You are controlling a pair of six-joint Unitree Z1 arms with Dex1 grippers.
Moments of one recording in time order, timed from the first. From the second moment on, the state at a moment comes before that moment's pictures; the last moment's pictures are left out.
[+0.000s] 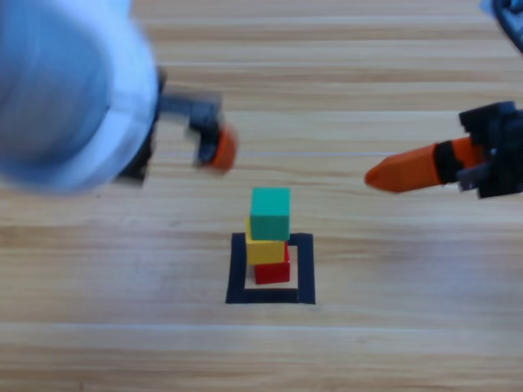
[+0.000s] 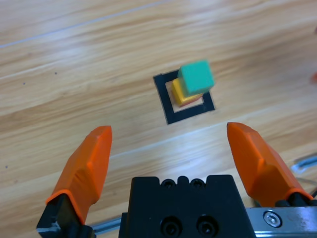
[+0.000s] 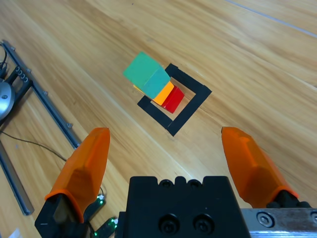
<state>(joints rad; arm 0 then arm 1) -1.25 1.61 -1.47 1.00 0.59 -0.95 0.73 1.51 -0.80 -0.01 0.32 0.28</state>
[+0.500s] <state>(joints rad) -1.27 1.32 -0.99 0.67 0.60 -0.82 0.68 1.45 -0.82 0.03 0.32 0.25</state>
